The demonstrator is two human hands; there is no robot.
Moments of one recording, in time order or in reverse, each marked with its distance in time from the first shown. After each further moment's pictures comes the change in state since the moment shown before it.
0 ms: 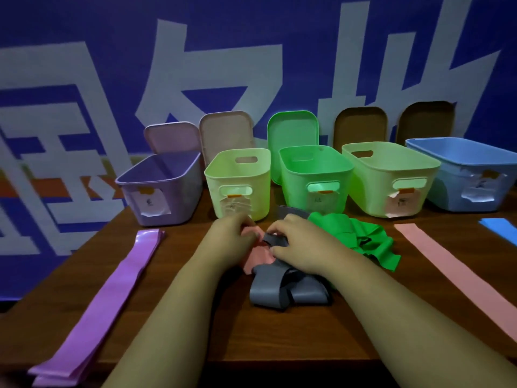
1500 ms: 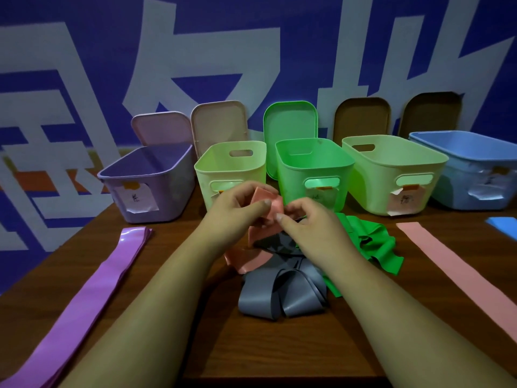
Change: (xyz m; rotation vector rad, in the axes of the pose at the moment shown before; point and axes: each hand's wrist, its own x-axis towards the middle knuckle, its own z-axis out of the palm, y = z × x) left_hand 0.019 0.032 -0.009 -0.728 -0.114 0.120; right_hand 0.003 0.018 0.006 0.578 0.413 0.177
